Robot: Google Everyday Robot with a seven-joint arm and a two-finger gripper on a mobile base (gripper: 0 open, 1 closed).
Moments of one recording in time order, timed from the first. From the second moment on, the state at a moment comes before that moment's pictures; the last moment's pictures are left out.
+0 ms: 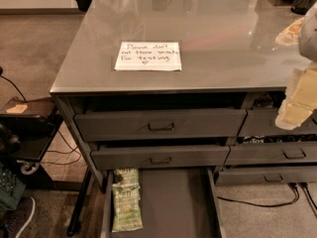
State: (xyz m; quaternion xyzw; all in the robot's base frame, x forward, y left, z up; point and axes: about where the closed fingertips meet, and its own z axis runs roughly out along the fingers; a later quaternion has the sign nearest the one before) arm 0.438 -0.217 0.976 -0.60 0.78 -0.03 0.16
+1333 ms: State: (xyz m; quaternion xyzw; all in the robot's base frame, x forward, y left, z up) arm 0.422 -0.160 0.825 -0.61 0.76 0.06 0.21
